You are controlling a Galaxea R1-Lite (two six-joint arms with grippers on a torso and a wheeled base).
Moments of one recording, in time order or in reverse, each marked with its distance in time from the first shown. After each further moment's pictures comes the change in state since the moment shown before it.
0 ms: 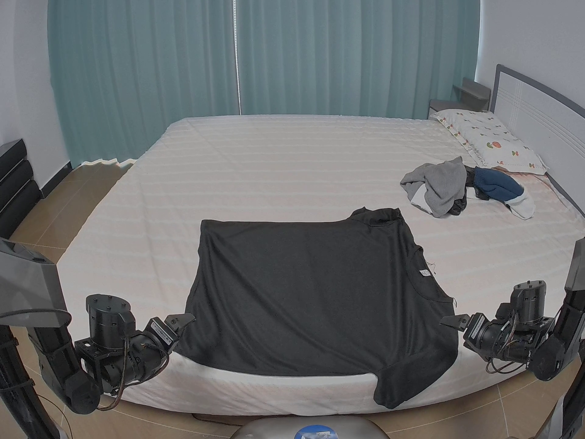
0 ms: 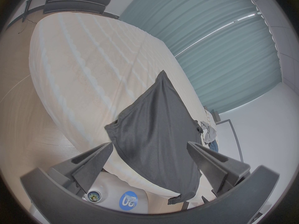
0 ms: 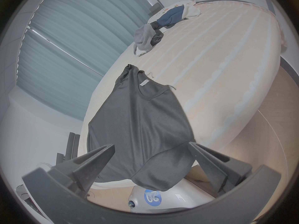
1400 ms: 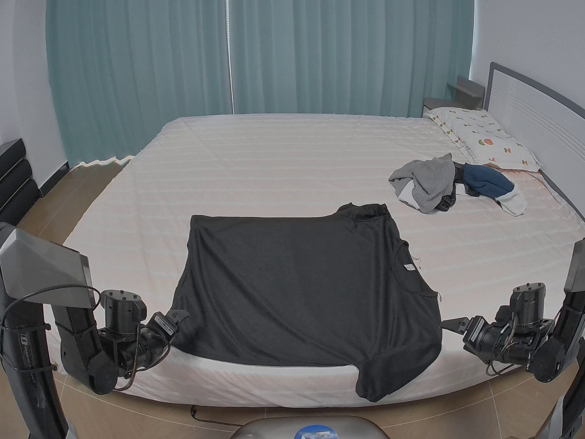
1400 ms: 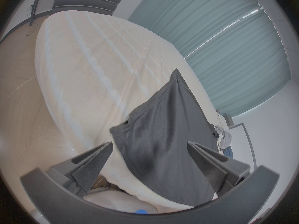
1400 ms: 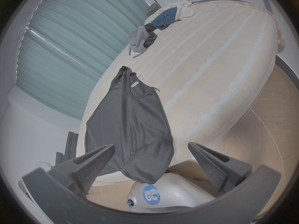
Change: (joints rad) left arm 0.139 0.231 -0.176 0.004 0.013 0.062; right arm 0.010 0.005 0.012 0.000 -0.002 0.000
